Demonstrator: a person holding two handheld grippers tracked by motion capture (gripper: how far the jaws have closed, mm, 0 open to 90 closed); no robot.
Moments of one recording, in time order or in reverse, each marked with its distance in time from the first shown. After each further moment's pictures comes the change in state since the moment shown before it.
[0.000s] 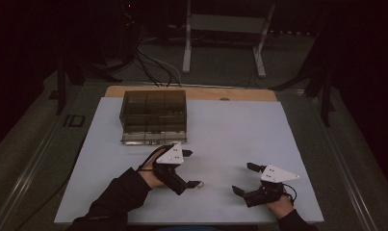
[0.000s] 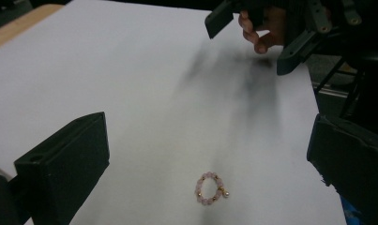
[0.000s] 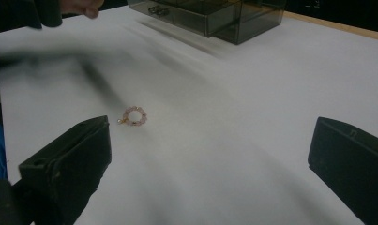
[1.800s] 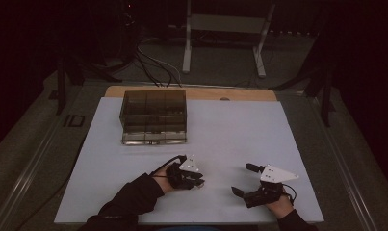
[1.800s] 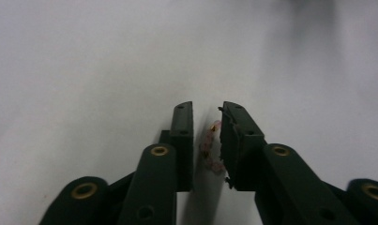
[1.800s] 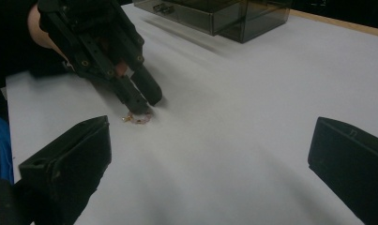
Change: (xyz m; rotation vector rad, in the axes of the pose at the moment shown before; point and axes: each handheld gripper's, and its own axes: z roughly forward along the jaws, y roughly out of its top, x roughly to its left) left arm 0.001 -0.034 0.059 0.263 0.012 -0.046; right arm 0.001 0.000 0.001 0.007 0.017 -0.004
